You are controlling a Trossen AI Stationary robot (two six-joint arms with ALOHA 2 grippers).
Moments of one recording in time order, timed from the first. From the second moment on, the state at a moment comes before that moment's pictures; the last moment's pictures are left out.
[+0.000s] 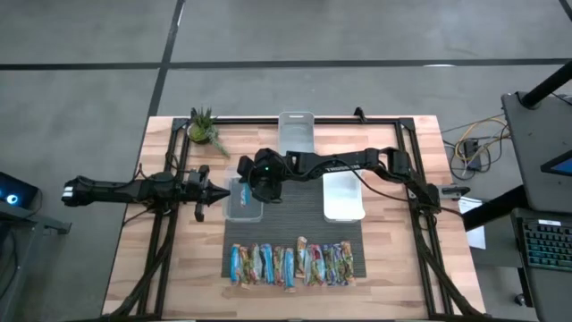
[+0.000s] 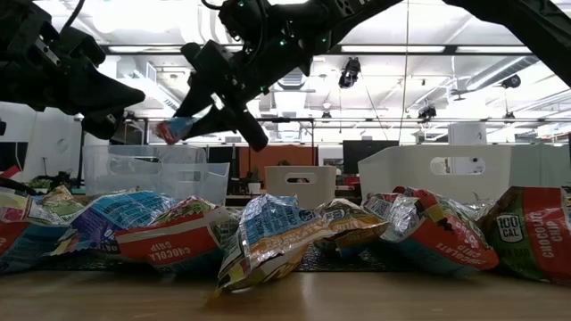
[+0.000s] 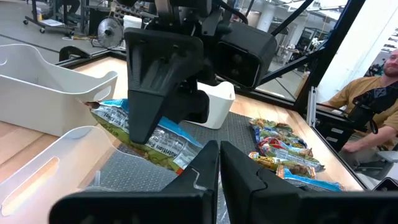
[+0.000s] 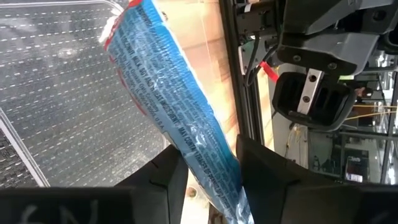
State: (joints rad) left arm -0.02 0.17 0.01 0.03 -0.07 -0.29; right arm -0.09 2.23 1.79 -0.16 -0.08 -1.38
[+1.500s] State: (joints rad) left arm -0.02 0.17 0.01 0.03 -0.07 -0.29; right arm -0.12 2.22 1.83 -0.29 0.02 -0.31
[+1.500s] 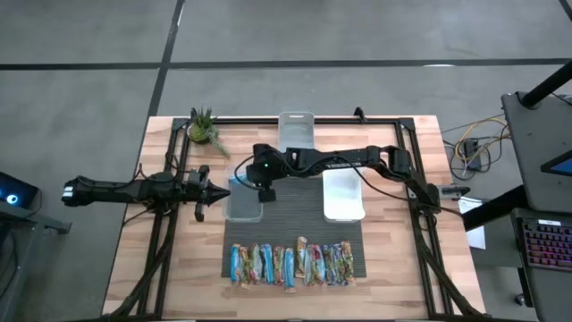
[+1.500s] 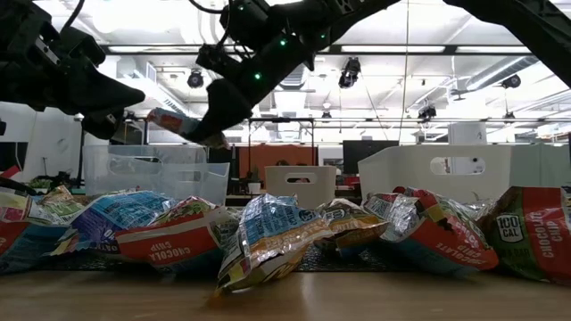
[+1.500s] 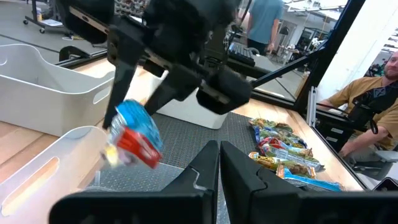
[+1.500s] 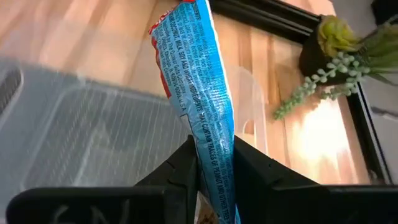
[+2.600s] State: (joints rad) left arm -0.02 0.17 0.01 0.03 -0.07 -0.29; right arm -0.15 2.23 1.86 -0.32 -0.10 0.07
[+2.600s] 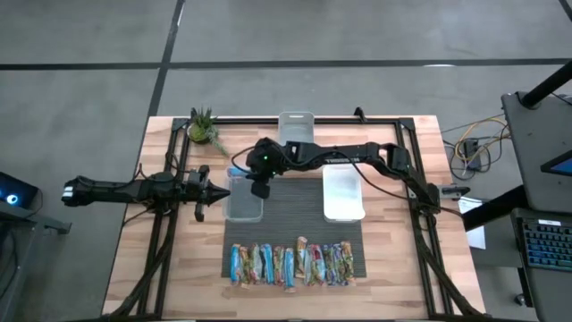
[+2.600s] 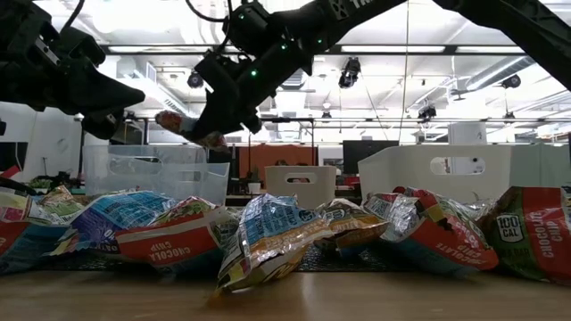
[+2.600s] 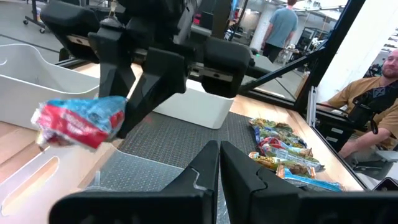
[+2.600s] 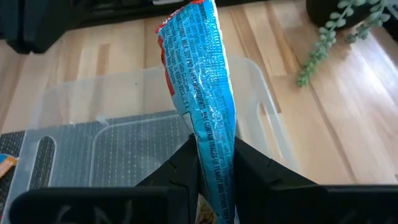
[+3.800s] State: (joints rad) left arm -0.02 0.17 0.01 0.03 -0.07 -0.29; right arm -0.15 2.23 1.86 -0.35 -0.16 -0.01
